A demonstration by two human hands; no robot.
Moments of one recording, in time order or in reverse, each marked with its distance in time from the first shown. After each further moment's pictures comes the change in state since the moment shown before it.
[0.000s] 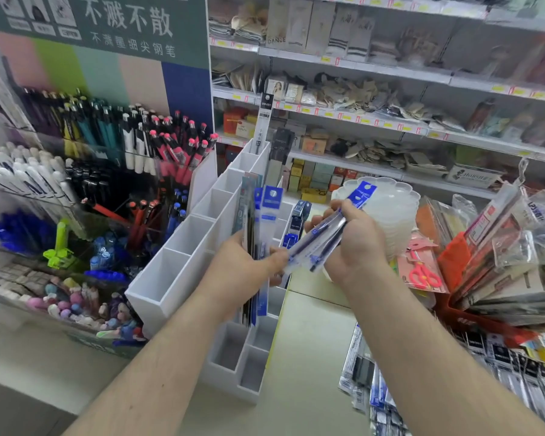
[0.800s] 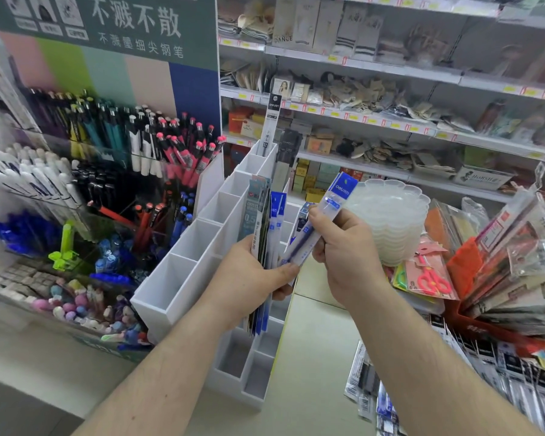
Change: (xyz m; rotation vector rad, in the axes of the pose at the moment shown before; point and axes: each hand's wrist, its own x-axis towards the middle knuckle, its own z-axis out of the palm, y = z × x) left_hand -0.001 0.003 -0.002 0.076 -0.044 0.036; right_hand -0.010 0.014 0.002 -0.413 -0.242 -0.271
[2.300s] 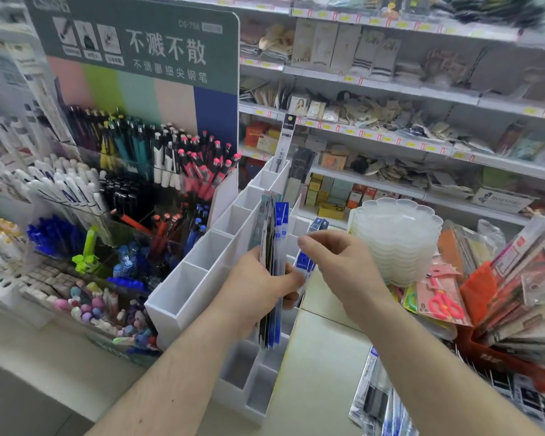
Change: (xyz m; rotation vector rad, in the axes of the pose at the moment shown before) left_hand -0.001 0.006 0.003 -0.090 0.029 -0.056; right_hand 0.002 0.001 -0.010 -0.448 -0.201 -0.095
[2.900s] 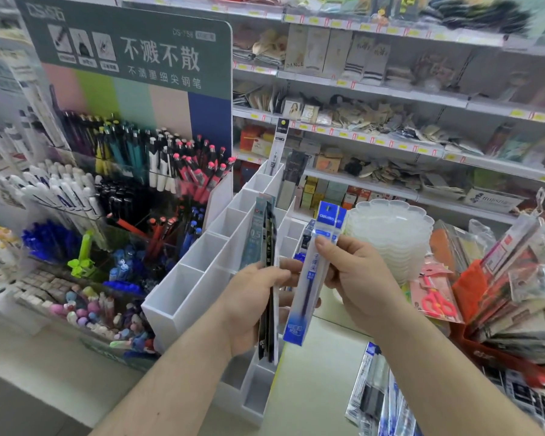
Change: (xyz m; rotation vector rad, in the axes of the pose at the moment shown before) left_hand -0.019 0.012 0.004 -0.273 -0.165 -0.215; right_hand -0.012 -0.003 -0.016 0.323 -0.041 0.149
